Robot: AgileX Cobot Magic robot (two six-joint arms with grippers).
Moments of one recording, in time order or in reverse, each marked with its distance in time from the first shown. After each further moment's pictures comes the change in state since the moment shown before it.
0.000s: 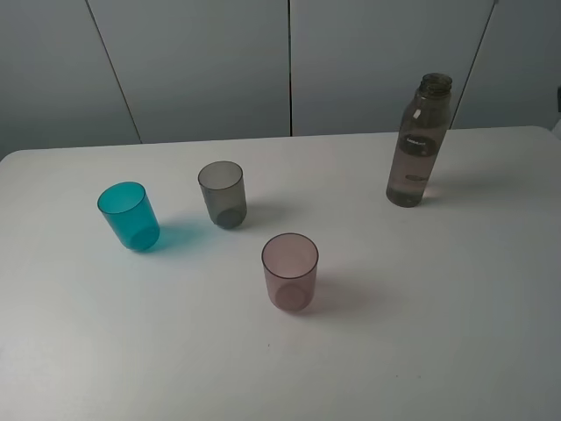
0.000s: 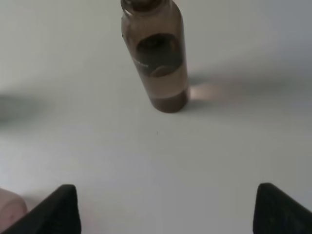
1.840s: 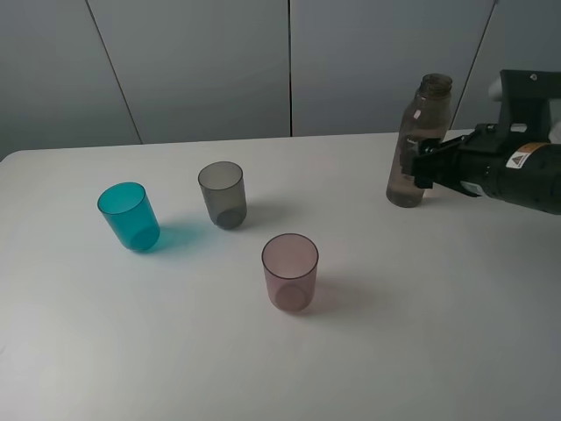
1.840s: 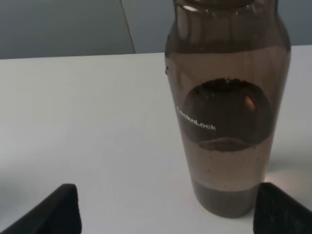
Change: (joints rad) left arm 0.000 0.000 0.000 0.000 0.000 0.000; right arm 0.329 0.587 0.452 -0.073 -1.369 0.226
